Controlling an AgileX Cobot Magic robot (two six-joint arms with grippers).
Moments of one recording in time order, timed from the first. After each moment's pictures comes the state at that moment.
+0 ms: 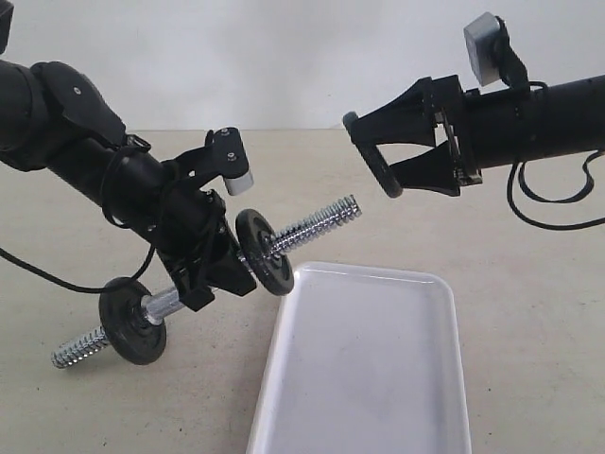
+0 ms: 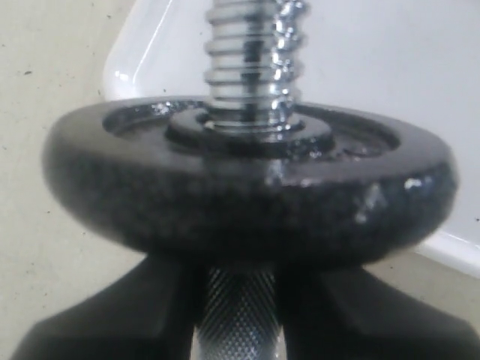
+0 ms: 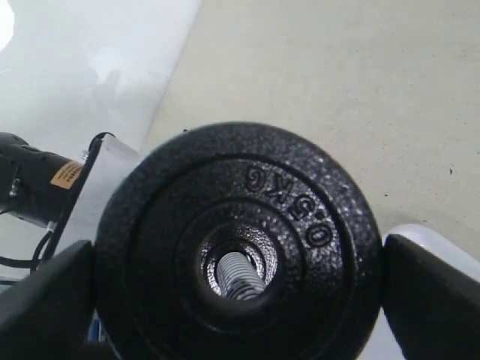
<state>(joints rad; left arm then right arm) -0.38 1.84 -1.13 -0.76 0.75 1.42 0.03 1.84 -1.10 1.46 1.17 -1.15</state>
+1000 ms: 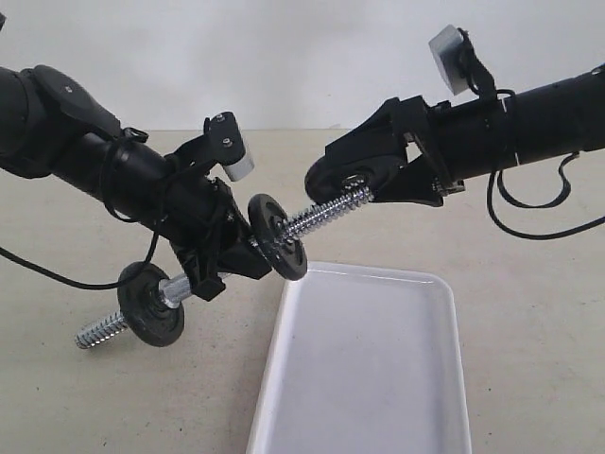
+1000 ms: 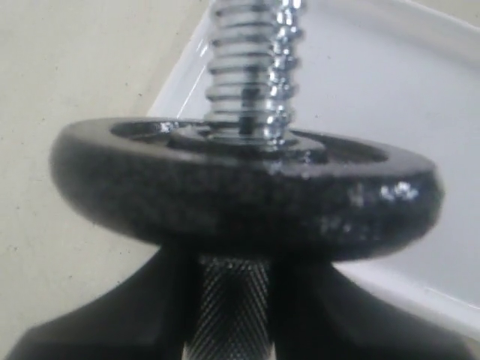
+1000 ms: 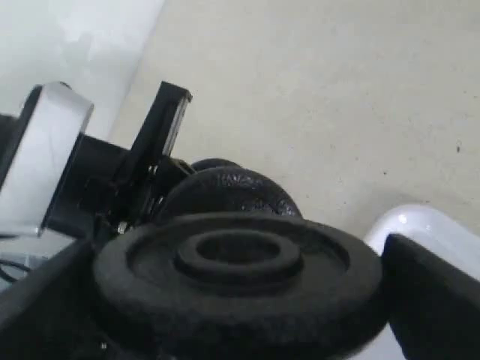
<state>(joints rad) -0.37 1.83 -1.11 -0.96 0.70 1.64 0.12 1.84 -1.12 1.39 1.11 -1.11</state>
